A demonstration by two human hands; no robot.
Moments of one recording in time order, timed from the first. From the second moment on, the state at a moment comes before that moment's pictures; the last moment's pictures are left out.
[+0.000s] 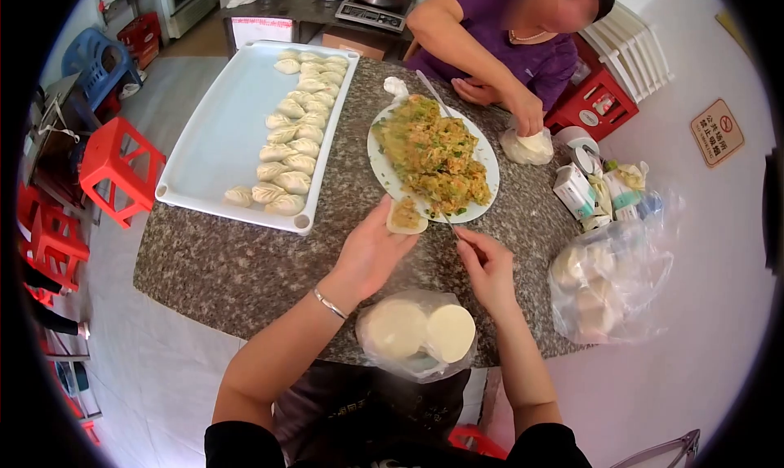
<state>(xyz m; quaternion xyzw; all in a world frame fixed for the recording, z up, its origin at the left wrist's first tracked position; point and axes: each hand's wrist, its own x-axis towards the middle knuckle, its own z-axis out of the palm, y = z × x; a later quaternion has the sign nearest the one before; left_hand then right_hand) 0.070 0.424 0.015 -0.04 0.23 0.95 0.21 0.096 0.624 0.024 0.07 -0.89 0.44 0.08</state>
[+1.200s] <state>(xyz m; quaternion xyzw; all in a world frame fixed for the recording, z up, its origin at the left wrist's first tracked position) 0.072 0.429 0.003 -0.07 0.20 0.95 0.23 0.118 0.631 -0.001 0.06 -0.88 0.47 0.06</state>
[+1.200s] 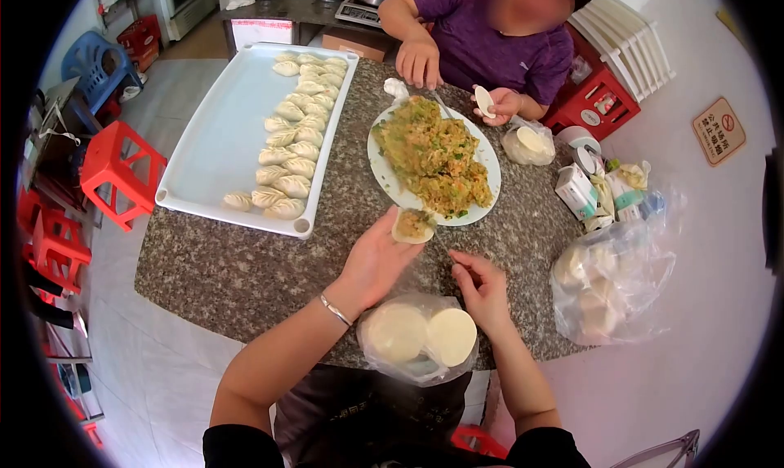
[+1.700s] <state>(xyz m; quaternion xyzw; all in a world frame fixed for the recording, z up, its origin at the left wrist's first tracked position) 0.067 0.419 0.004 -0.11 0.26 0.95 0.14 0.087 0.612 0.006 0.09 -0.89 0.44 0.07</state>
